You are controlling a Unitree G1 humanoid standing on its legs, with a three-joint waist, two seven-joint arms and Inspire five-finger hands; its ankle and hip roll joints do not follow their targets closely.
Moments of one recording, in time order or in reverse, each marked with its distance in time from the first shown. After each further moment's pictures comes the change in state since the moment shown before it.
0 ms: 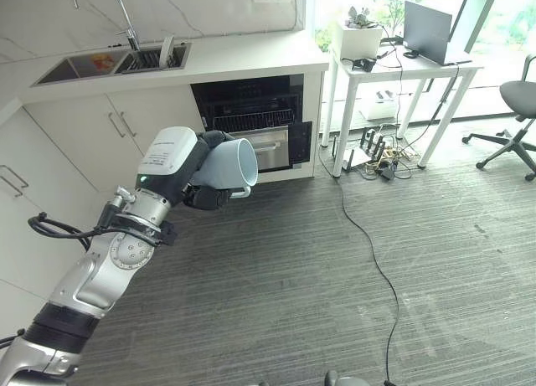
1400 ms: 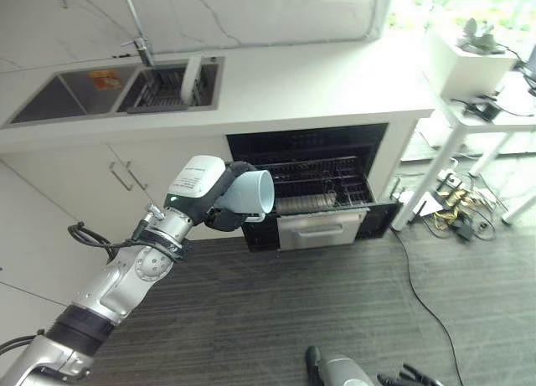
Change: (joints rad) left arm -0.014 -0.025 -0.114 0.005 0.054 -0.067 0.018; right arm -0.048 -0.062 -0.057 -0.059 -0.085 -0.161 -0.104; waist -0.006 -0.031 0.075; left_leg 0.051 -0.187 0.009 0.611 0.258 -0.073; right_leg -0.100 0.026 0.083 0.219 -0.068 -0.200
